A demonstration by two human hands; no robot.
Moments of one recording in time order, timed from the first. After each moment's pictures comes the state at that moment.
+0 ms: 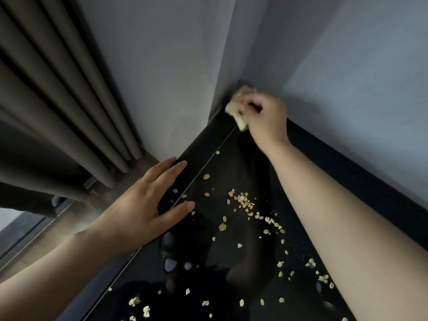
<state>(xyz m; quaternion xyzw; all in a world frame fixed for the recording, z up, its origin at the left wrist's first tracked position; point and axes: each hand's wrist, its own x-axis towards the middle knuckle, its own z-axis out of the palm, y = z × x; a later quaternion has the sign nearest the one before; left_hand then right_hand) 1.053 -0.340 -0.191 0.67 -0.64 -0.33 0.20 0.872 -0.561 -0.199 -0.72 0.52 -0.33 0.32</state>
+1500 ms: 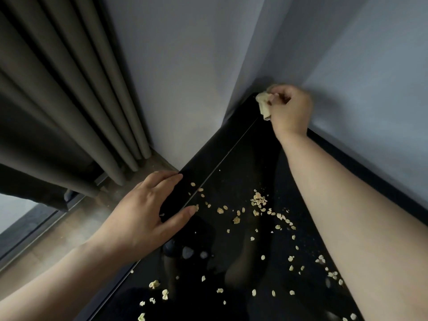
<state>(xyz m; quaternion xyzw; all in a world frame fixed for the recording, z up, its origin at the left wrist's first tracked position) 1.051 -0.302 -0.176 0.70 -0.63 -0.26 0.22 0.868 -0.572 -0.185 -0.65 0.60 -0.39 0.25</state>
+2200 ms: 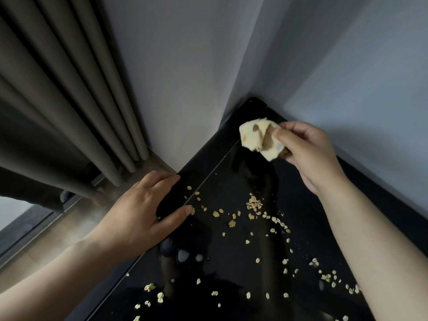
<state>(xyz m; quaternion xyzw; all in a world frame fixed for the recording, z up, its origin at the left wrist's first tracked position) 1.059 -0.313 -0.178 0.70 -0.63 -0.26 0.21 0.830 -0.503 -0.142 -0.59 0.54 -0.30 0.52</state>
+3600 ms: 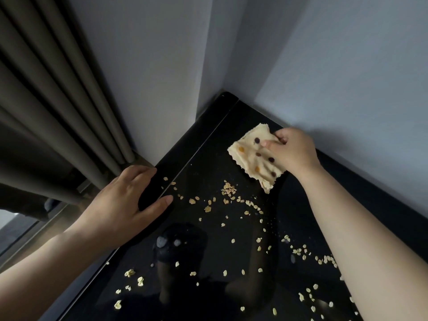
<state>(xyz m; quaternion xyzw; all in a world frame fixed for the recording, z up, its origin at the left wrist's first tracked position) 1.045 -0.312 -0.170 0.73 -0.62 -0.24 0.16 0.771 -0.510 -0.163 -0.70 0.66 -0.14 0.25</state>
